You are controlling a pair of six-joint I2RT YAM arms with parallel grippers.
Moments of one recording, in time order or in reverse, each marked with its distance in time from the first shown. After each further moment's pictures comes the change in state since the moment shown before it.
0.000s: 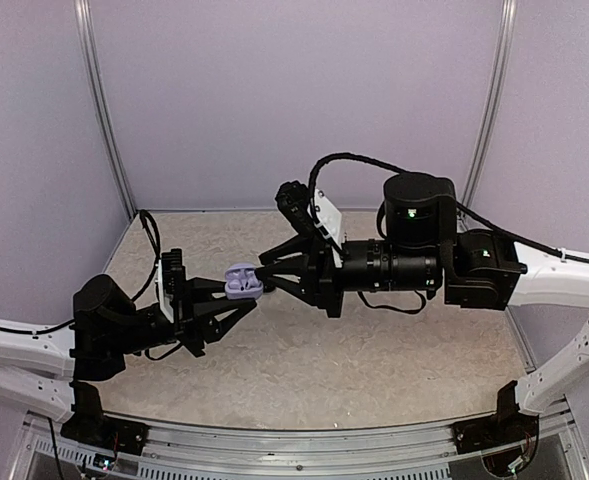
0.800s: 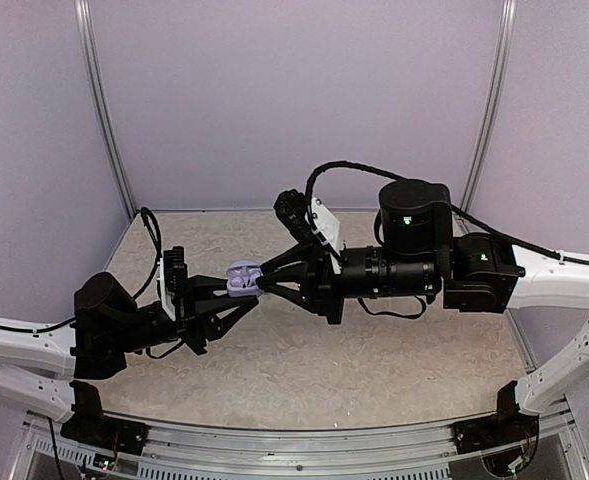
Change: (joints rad) left arm 0.000 0.012 0.017 -0.008 -0.006 0.015; right arm 0.008 0.000 -0.018 -0.026 0.000 0.049
